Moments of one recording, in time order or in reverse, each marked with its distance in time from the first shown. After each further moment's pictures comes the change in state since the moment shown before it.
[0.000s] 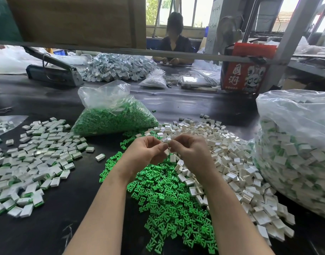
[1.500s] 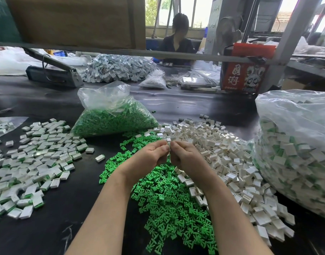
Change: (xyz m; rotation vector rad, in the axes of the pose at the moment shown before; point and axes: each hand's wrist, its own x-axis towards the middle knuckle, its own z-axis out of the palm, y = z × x) left_hand -0.001 -0.002 0.012 0.020 -0.210 0.054; right_hand -0.006 0.004 0.007 0.234 -0.229 0.105
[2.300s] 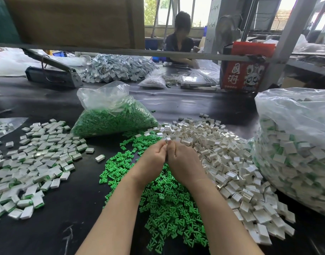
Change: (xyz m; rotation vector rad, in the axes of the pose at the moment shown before) left_hand 0.007 -0.010 0.018 0.051 0.183 0.009; right_hand 0.001 0.003 0.019 -0.729 0.217 -0.104
